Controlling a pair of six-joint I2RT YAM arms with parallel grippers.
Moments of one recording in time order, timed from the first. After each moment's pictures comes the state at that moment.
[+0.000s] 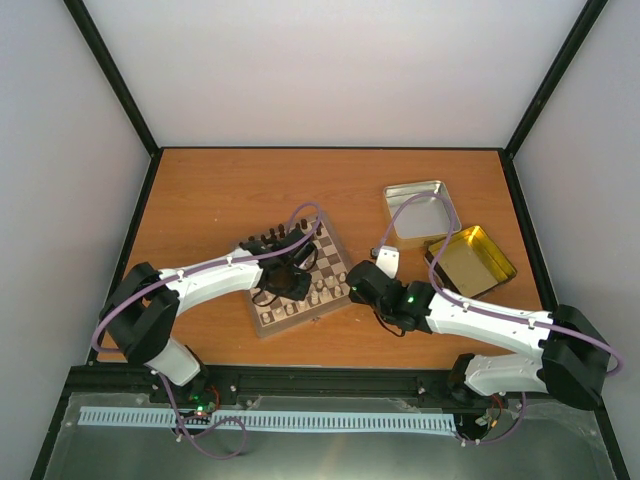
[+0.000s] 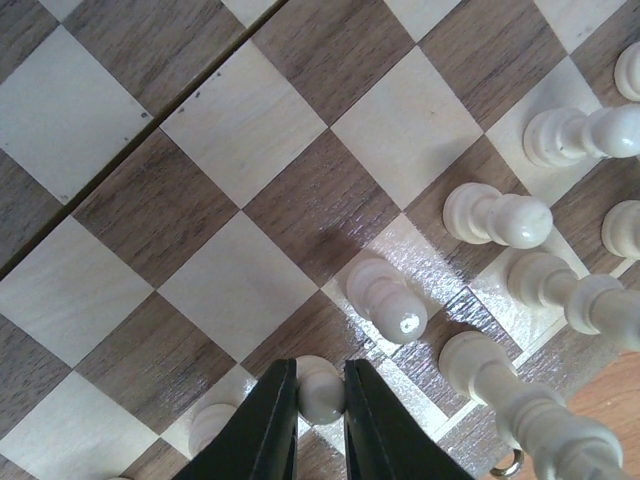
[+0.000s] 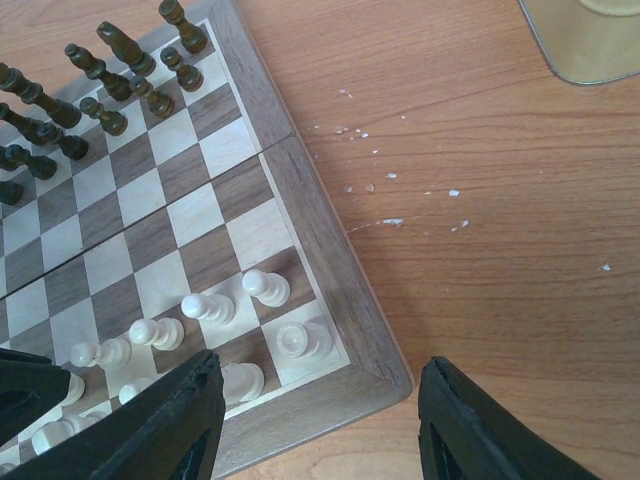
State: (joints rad) left arm -0.79 1.56 0.97 -0.67 -0.02 -0.47; right arm 1.01 1.21 0.71 -0.41 0.49 0.99
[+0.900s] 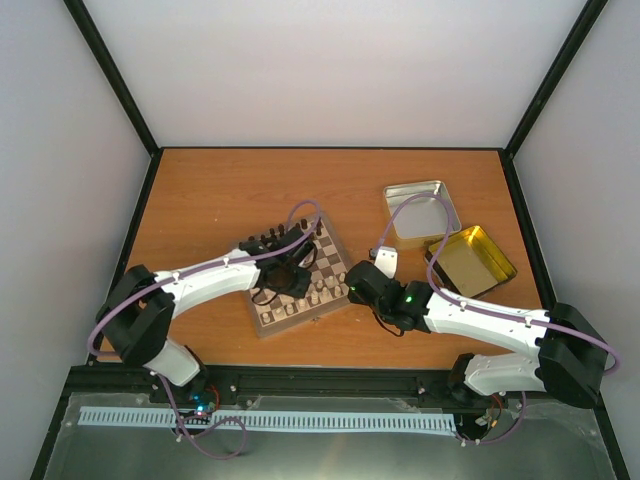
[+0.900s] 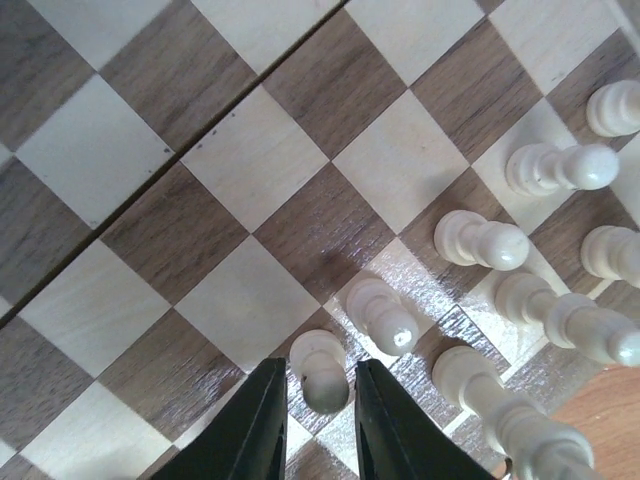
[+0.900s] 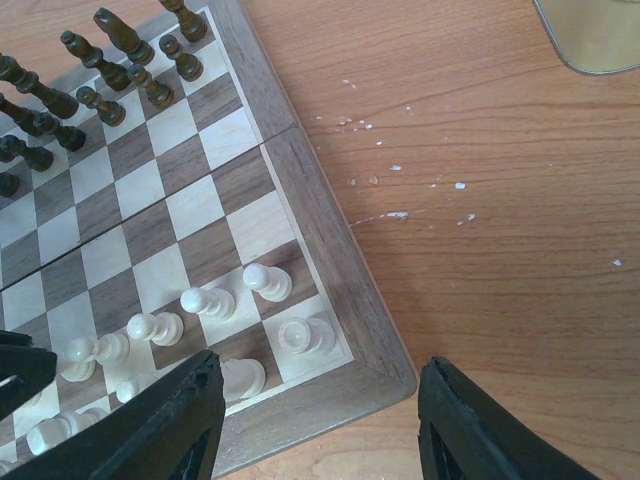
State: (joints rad) left arm -0.79 1.54 0.97 -0.65 -0.03 -0.47; right arm 1.01 1.23 0.71 -0.40 0.47 0.99
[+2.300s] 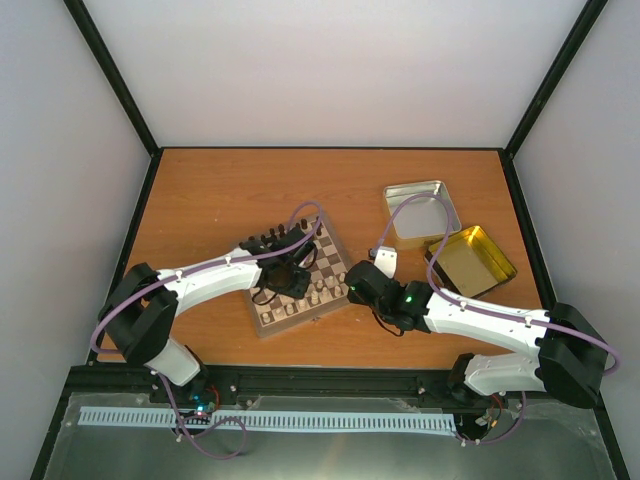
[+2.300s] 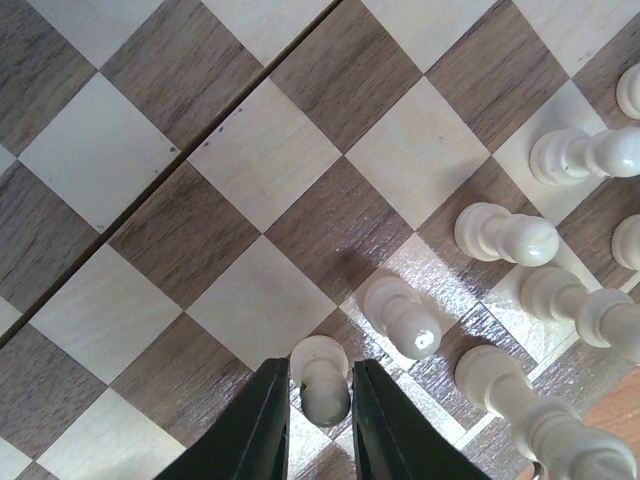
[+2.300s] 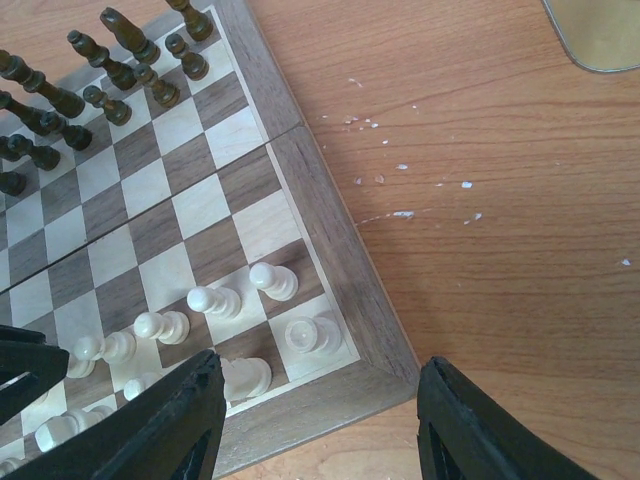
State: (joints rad) left arm -0.79 1.55 0.97 -0.66 -0.05 -0.44; right arm 1.01 1.23 0.71 -0.39 0.47 0.99
